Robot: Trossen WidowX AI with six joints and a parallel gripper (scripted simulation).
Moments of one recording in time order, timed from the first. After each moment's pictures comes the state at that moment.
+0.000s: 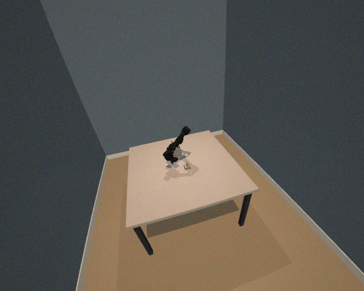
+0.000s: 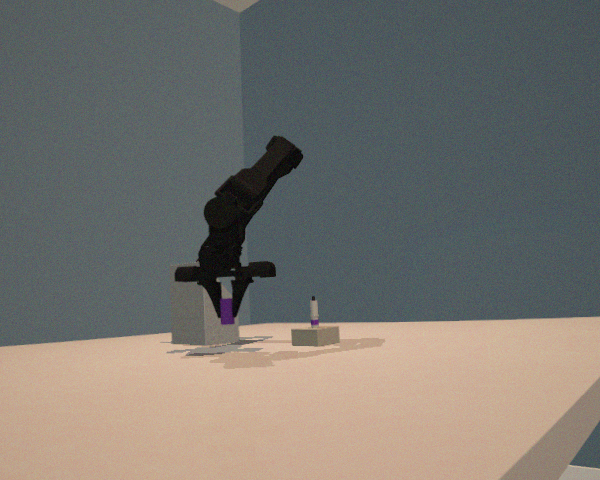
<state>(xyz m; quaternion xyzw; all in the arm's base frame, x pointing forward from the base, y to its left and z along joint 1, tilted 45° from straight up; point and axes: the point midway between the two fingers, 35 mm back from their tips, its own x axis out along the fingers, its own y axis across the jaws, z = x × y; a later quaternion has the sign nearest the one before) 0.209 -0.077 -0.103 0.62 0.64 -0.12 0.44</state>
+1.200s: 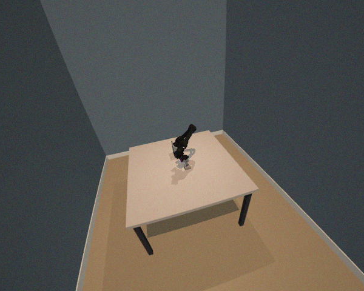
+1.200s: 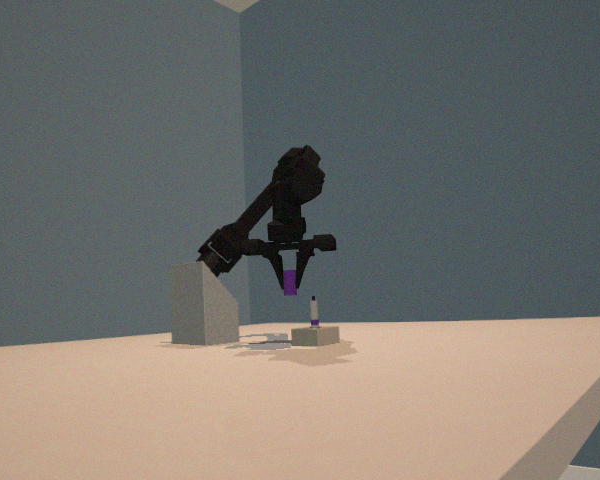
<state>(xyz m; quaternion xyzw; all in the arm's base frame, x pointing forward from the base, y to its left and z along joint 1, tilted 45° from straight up) 0.282 -0.048 0.010 0.62 0.64 -0.12 0.45</state>
